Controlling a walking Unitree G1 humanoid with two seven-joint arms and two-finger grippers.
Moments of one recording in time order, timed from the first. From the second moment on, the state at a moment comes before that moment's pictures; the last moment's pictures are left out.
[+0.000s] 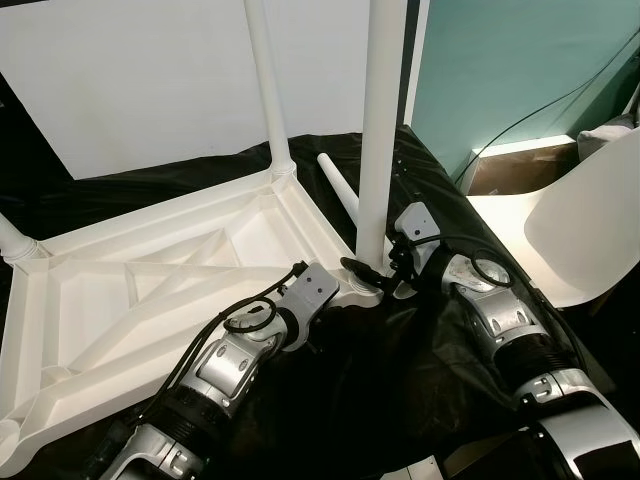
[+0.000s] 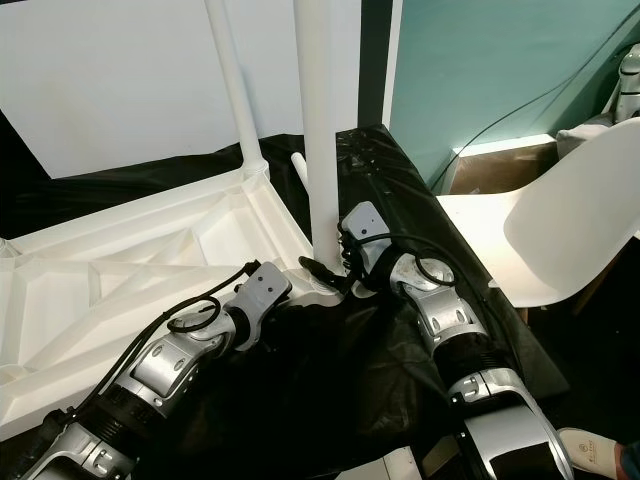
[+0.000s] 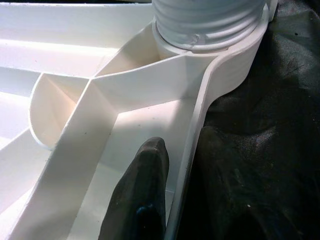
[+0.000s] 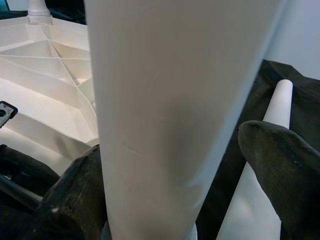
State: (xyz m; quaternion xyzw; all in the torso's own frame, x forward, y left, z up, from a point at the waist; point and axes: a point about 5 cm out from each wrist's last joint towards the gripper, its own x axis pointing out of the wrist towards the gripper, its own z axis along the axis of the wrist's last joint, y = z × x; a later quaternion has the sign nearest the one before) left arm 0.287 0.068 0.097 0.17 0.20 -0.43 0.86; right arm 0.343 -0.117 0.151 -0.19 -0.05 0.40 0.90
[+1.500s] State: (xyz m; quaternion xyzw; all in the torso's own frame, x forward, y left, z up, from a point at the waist) left arm 0.287 0.063 0.093 0.15 0.20 -0.43 0.87; right arm 0.331 -0.105 0.120 -0.05 -0.04 0.35 0.93
